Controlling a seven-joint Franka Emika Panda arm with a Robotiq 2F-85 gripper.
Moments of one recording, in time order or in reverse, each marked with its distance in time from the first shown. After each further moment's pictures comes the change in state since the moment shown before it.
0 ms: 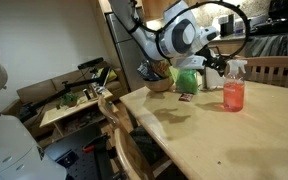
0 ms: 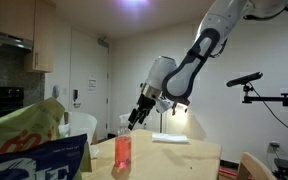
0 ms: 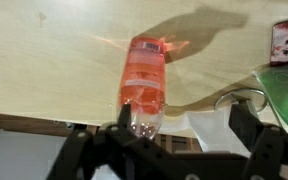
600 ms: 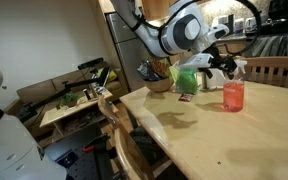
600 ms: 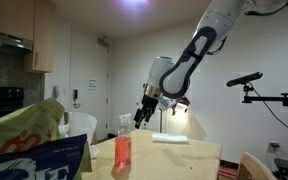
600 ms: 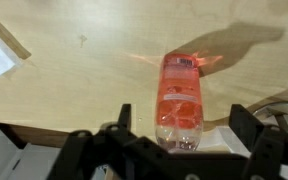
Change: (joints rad) arm 0.115 -0.006 -0.158 0.022 0.107 -0.096 -0.041
